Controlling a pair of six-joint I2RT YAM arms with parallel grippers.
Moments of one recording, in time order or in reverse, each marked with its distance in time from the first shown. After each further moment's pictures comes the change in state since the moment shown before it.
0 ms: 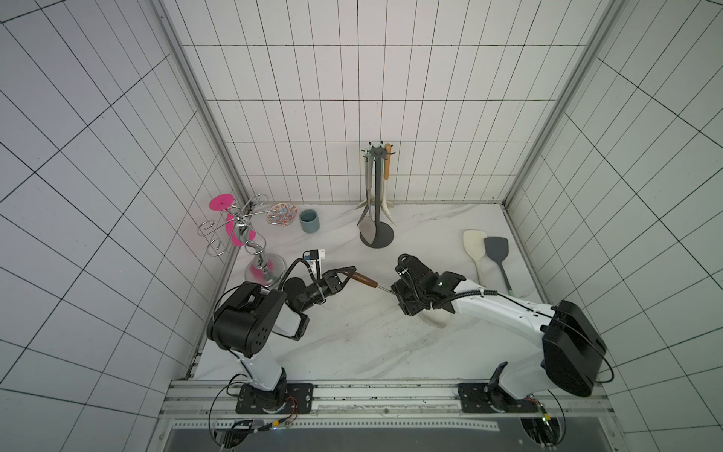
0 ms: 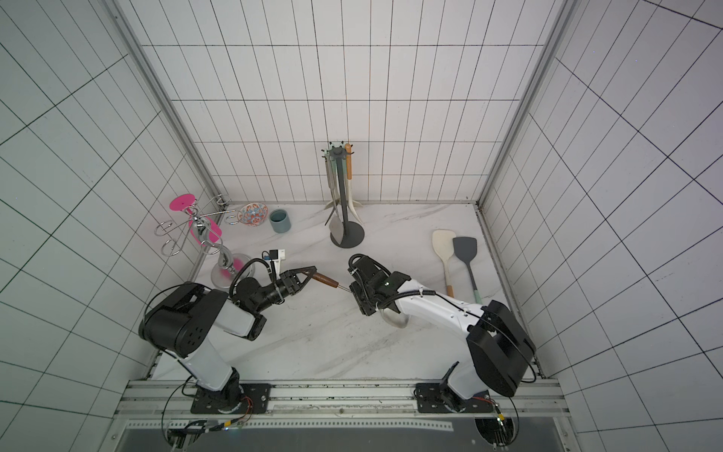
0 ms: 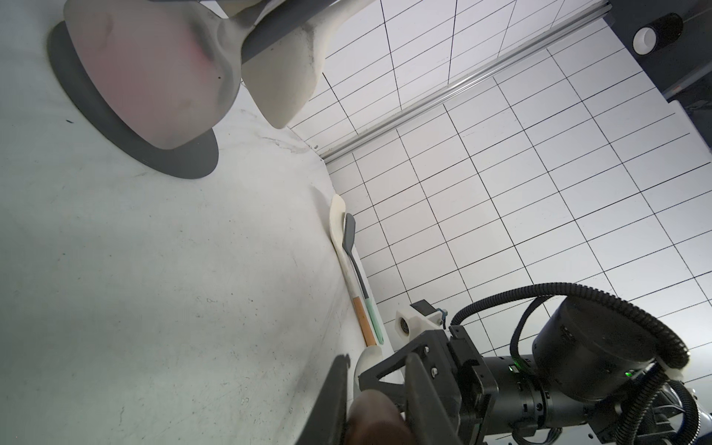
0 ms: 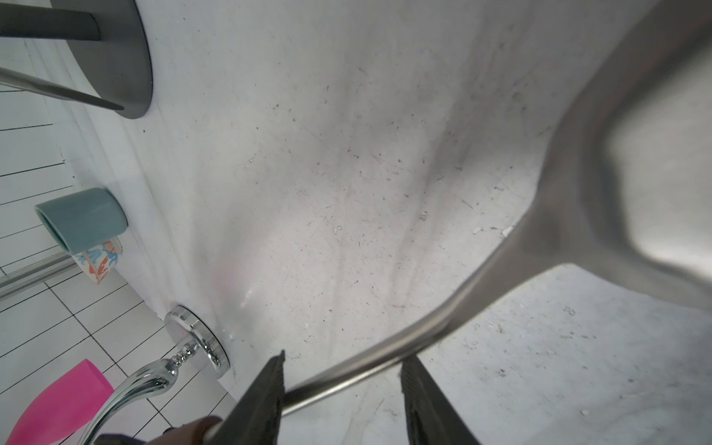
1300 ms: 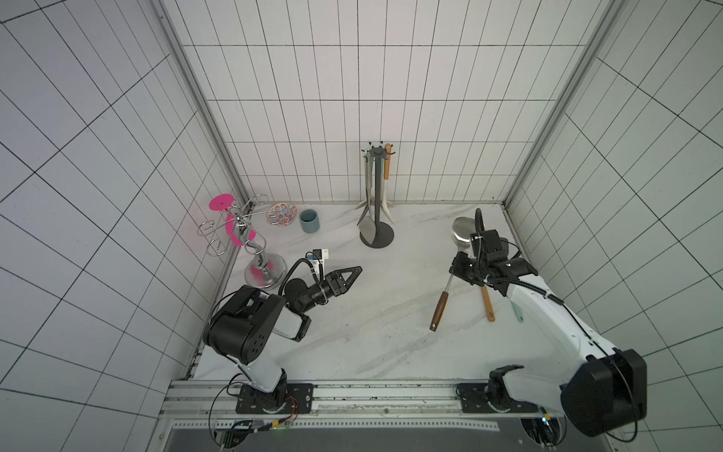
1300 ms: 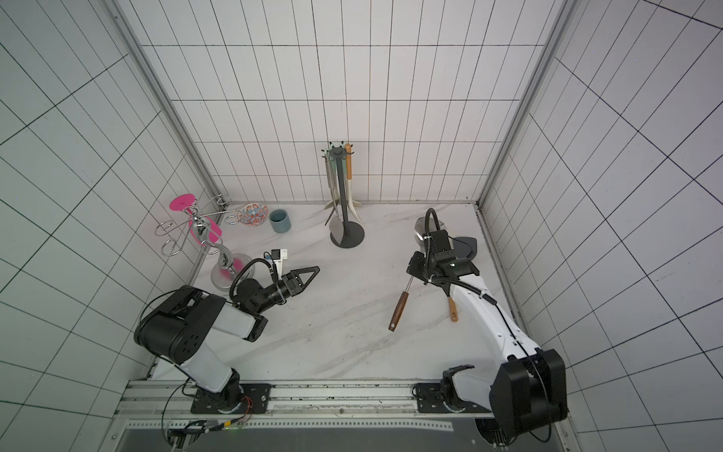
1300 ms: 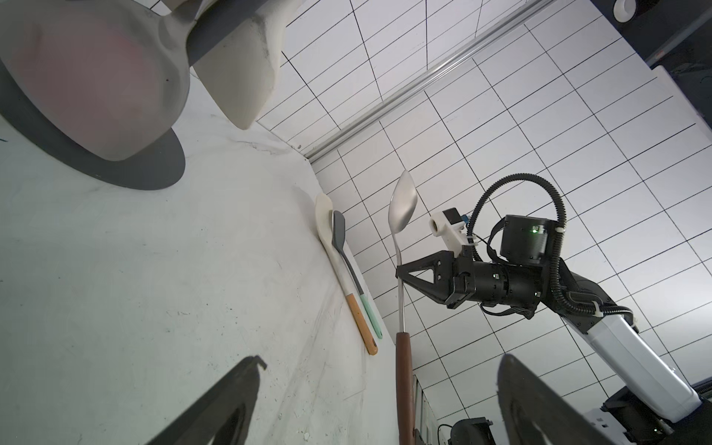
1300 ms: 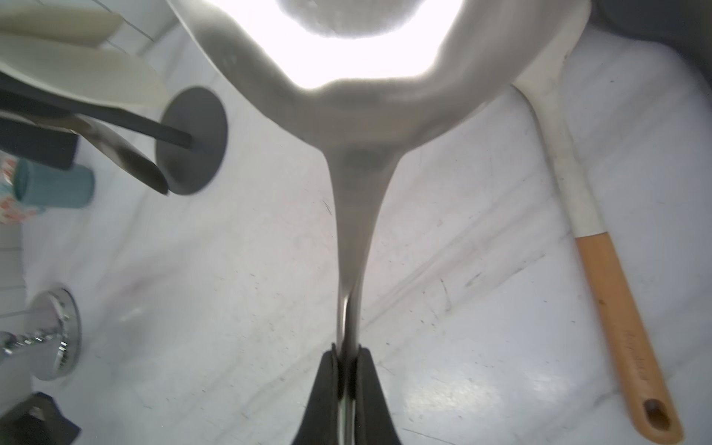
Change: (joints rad) left arm -0.043 -0.041 -0.001 -0.007 -0.008 0.063; right arm -0.580 -0.243 -0.002 -0.177 -0.091 -1.254
